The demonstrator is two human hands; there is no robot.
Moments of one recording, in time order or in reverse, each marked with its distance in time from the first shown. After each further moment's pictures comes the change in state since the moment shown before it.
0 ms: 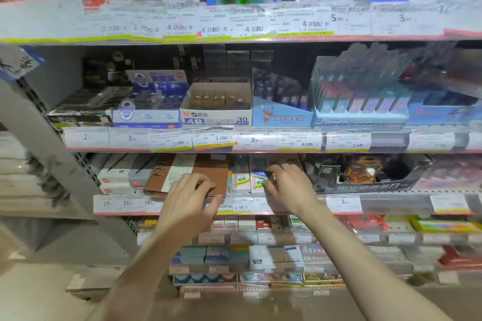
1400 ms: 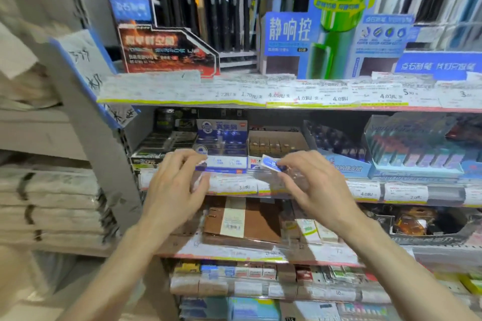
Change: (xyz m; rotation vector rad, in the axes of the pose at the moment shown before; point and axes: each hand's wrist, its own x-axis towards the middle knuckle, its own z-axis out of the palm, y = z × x) left_hand 0.041 -0.107 -0.136 -0.034 0.416 0.129; right_hand 0.018 -0.125 -0.116 0.116 0.504 -0.396
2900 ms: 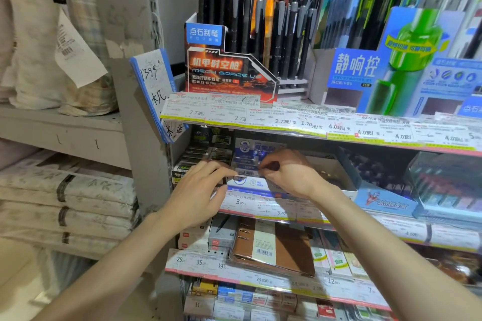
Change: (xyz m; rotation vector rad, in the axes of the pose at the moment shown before) left_hand 0.020 -0.062 -0.012 -0.076 -0.204 0.078; right_hand 0.132 -0.042 0.075 0.160 -0.417 0.144
